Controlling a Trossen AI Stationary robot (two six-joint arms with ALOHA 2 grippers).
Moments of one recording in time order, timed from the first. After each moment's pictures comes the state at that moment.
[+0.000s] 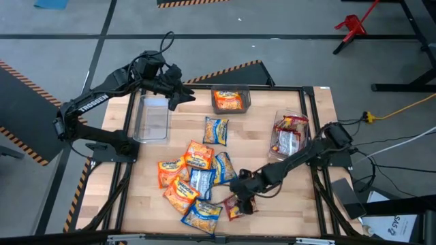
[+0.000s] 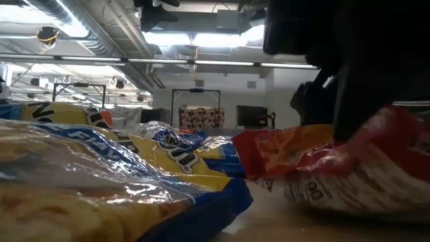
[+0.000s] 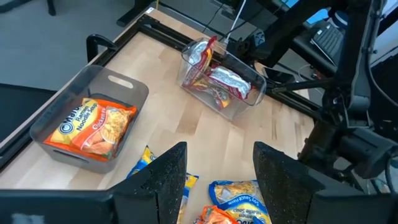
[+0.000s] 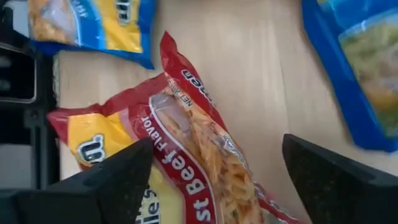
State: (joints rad) left arm 0.58 1.20 1.35 -0.69 0.47 -0.17; right arm 0.47 1.89 1.13 -0.27 -0.03 0.62
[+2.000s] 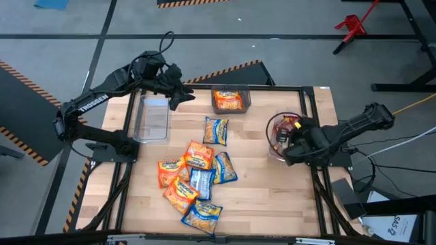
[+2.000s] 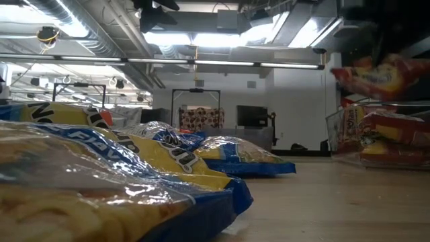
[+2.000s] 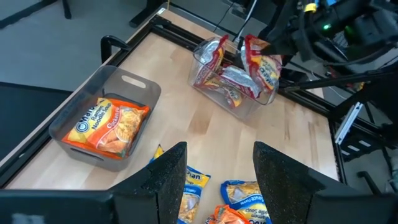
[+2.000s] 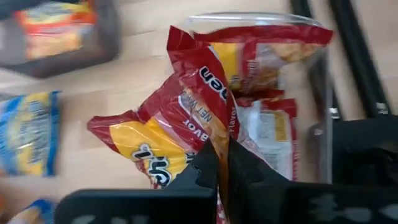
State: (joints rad) left arm 0.58 1.20 1.35 -0.69 0.42 -0.15; right arm 0.39 1.21 1.08 -1.57 0.56 2.17
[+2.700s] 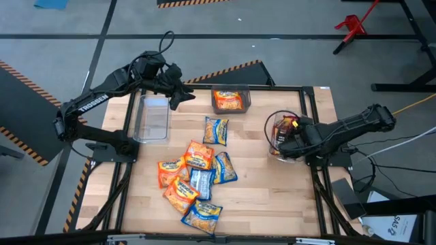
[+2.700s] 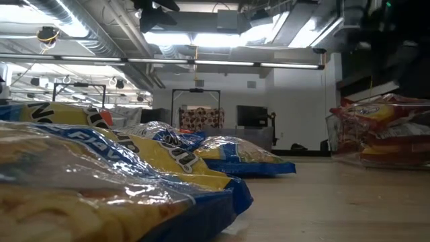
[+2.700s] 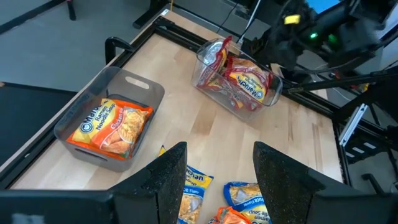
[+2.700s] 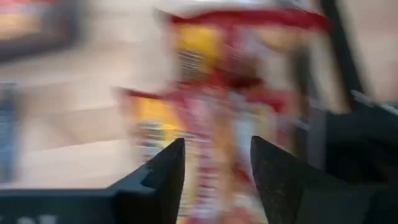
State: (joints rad) left arm 0.58 1.20 1.35 -0.69 0.41 -0.15; right arm 0.29 1.21 1.01 -1.52 0.47 2.07
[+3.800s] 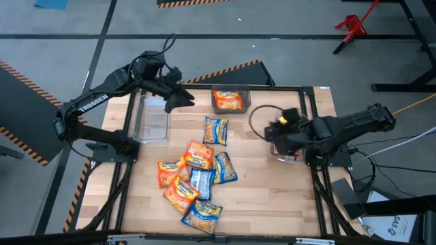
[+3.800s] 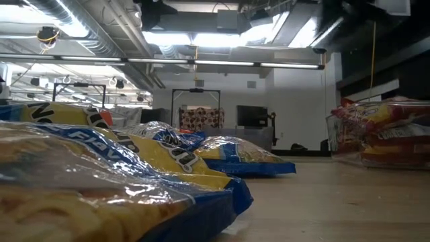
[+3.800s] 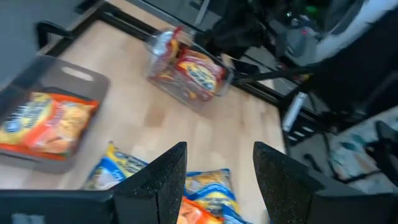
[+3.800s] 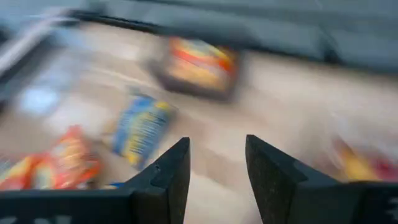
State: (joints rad) left arm 0.58 1.20 1.35 -0.70 0.63 -0.18; right arm 0.29 1.22 1.20 -1.17 0.79 1.35
